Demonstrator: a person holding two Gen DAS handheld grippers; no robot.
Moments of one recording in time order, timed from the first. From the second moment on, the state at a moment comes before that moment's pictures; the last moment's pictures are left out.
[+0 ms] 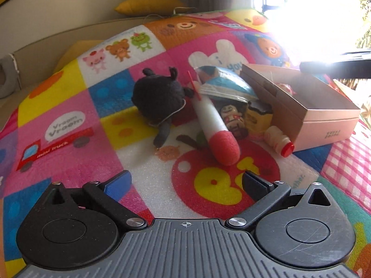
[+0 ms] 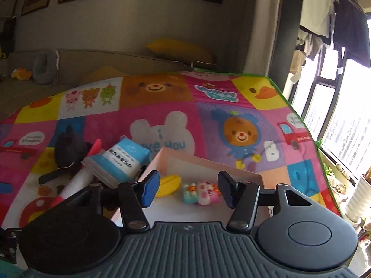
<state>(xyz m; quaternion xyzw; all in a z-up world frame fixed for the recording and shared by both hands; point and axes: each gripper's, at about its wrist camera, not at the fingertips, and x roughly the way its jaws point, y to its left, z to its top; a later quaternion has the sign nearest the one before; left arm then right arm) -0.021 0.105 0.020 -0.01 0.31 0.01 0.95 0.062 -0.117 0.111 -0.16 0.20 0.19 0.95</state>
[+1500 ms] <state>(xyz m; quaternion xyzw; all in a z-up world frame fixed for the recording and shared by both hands) 0.060 0.023 0.031 0.09 0.26 -0.14 0.95 -0.016 -0.211 0.024 0.03 0.28 0.14 0.95</state>
